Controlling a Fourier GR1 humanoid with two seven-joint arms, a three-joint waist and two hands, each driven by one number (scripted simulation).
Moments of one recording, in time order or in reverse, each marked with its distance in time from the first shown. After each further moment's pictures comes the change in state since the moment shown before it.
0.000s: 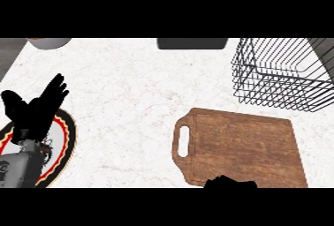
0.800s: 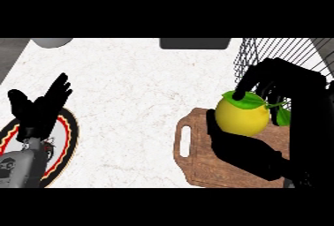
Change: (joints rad) left arm -0.017 -0.014 -0.005 0.027 -0.014 -0.002 -0.019; right arm -0.746 0.046 -0.529 0.158 -0.085 0.182 0.340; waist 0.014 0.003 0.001
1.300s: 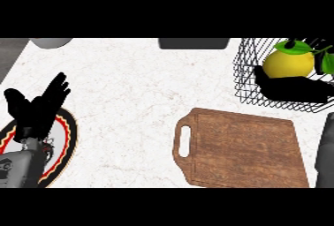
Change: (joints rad) left arm 0.003 -0.001 0.008 -0.027 -0.002 0.001 0.025; right arm -0.037 -0.163 -0.331 0.229 -0.167 0.000 -0.224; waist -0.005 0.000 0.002
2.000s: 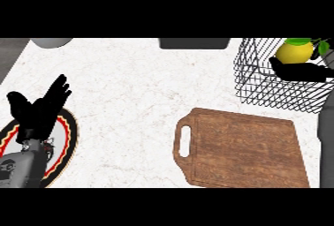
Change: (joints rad) left arm 0.006 -0.012 0.010 0.028 -0.015 -0.008 -0.037; right arm 0.071 -0.050 -0.180 0.325 -0.047 -0.242 -0.289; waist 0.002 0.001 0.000
